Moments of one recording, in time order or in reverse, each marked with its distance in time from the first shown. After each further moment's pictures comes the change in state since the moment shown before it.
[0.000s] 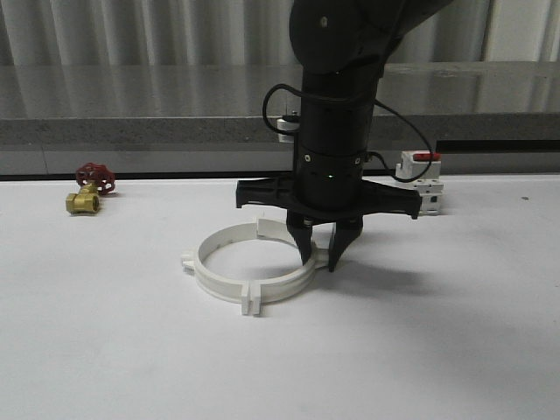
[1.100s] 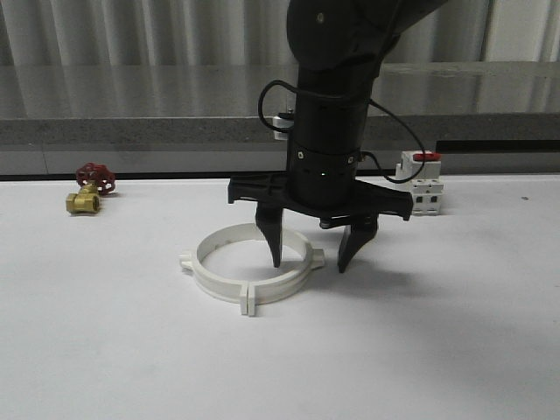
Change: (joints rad) left arm 0.000 0.000 0.000 0.000 0.000 0.000; right arm 0.000 0.002 -0.012 0.031 -0.005 -0.001
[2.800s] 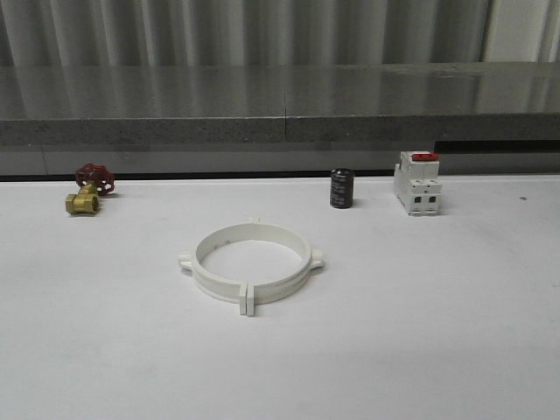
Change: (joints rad) left arm 0.000 0.000 0.000 0.000 0.000 0.000; right arm -0.564 -1.298 0.734 -0.033 0.075 -0.607
